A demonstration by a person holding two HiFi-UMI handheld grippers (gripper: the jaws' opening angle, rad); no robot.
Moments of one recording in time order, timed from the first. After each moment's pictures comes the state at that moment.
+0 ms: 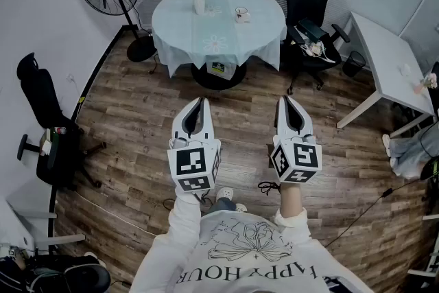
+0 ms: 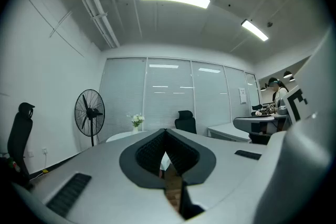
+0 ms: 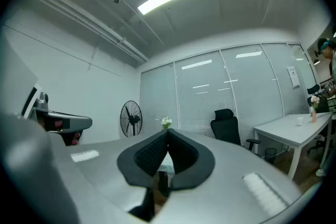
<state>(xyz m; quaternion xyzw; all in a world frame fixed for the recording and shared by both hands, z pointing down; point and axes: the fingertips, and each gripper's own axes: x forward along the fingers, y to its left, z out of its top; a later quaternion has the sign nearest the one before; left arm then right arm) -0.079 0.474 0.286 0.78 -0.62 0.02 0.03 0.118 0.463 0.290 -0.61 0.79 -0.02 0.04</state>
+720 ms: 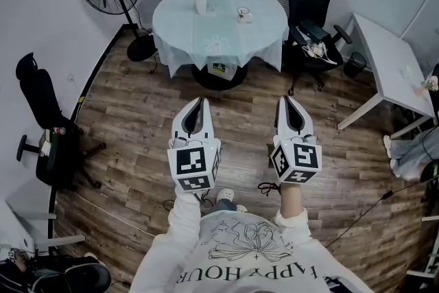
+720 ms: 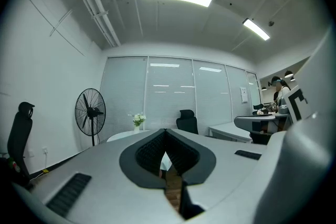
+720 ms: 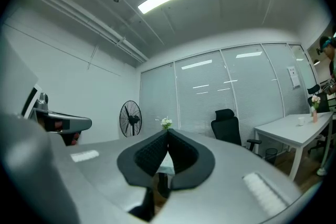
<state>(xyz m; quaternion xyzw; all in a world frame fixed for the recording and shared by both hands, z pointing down) -0.090 0.453 0.291 0.78 -0.62 0.03 0.03 0.110 0.443 0.292 -0.62 0.79 -0.02 0.04</state>
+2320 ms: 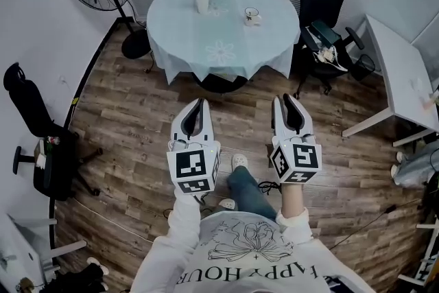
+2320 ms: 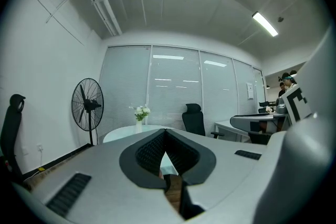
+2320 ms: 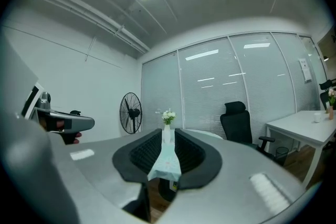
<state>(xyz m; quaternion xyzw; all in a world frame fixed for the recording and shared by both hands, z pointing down) -0.116 0.293 0.335 0.78 -0.62 0.04 0.06 0.075 0.277 0.333 -0.60 0.80 -0.04 0.02</state>
